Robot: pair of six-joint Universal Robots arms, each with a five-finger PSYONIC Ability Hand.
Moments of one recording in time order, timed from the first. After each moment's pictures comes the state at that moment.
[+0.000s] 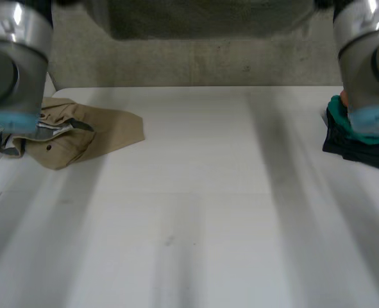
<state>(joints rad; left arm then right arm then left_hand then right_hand) 4.41 -1.94 -1.13 3.69 -1.47 3.36 1.96 -1.17 0.99 -0.31 1.58 2.58 1.17 1.19 1.19 1.20 0.98 1.12 1.17 1.19 1.20 0.98</state>
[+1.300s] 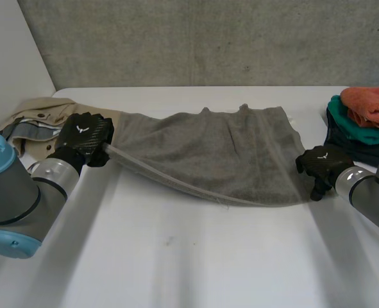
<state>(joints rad) 4.47 -1.94 -1.75 3.65 -1.36 3.43 1.68 -0.95 1.45 -0.03 1.30 2.47 1.17 1.20 1.19 1.20 0.98 0.60 0.60 0.60 0.60 0.43</state>
